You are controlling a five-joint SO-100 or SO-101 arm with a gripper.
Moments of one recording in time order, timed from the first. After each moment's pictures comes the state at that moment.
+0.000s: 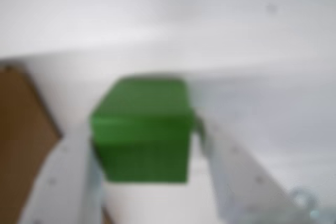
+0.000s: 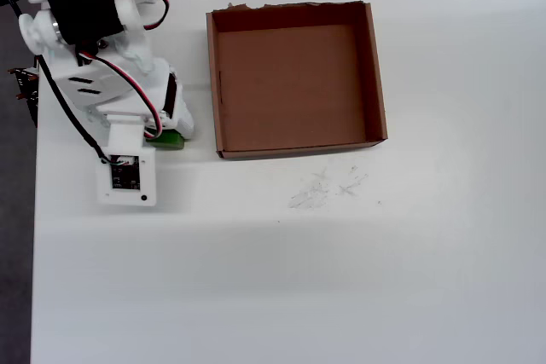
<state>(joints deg) -16.9 110.4 140.7 33.0 -68.4</state>
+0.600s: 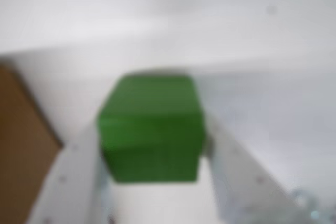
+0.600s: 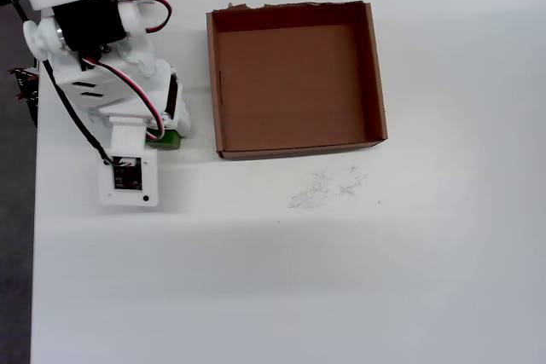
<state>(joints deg) -17.2 108.6 138.8 35.2 -68.4</state>
